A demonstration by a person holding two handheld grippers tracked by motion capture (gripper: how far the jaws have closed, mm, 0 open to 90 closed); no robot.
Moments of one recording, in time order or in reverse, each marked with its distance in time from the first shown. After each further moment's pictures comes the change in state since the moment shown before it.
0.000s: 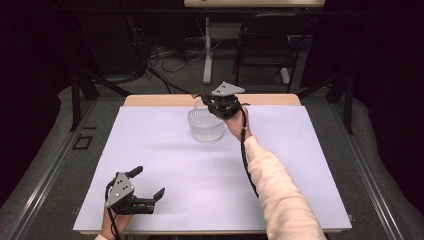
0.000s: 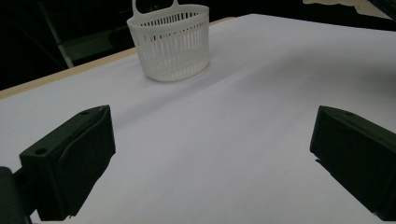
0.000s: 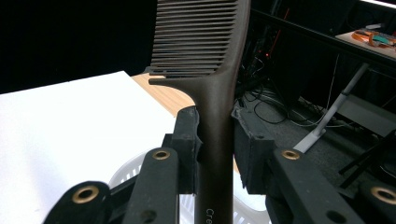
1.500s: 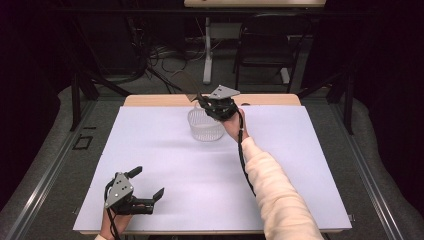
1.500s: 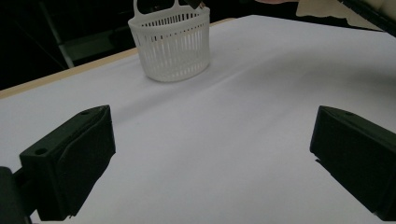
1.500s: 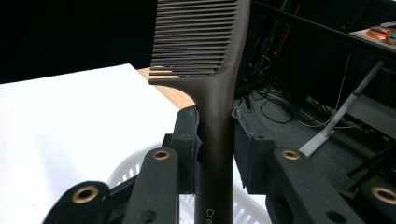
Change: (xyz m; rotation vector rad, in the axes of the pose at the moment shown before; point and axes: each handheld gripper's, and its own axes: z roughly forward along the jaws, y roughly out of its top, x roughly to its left) left arm 0.000 0.000 -0.001 -0.004 0.002 -0.003; right arm 0.003 -0.011 0.014 0.009 0.030 -0.010
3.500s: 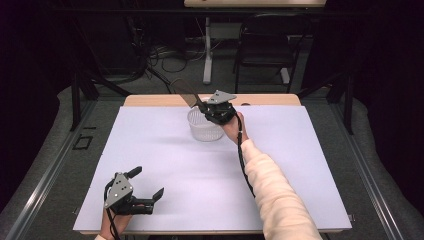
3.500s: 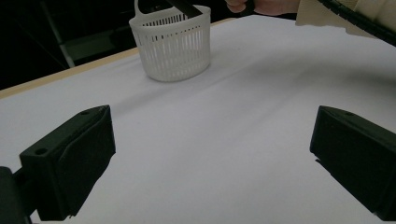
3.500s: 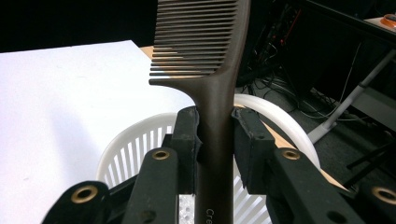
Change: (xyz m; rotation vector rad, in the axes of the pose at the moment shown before) left arm 0.000 0.000 0.000 0.003 0.003 0.000; right arm 0.003 -0.017 0.010 0.063 0.015 -0.038
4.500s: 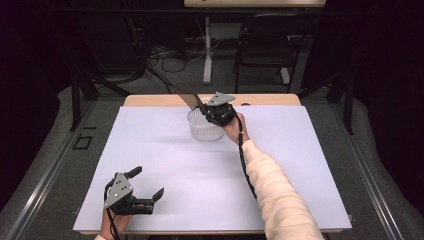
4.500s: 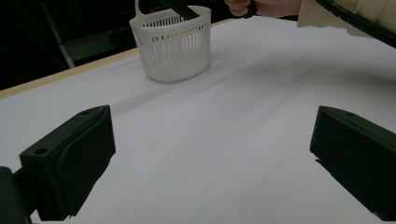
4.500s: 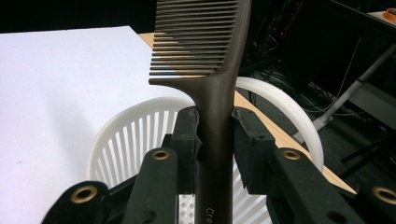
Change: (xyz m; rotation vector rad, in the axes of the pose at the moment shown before) left arm 0.000 0.000 0.000 -0.003 -0.001 0.000; right arm 0.001 -0.005 0.001 0.036 -0.006 -0.024
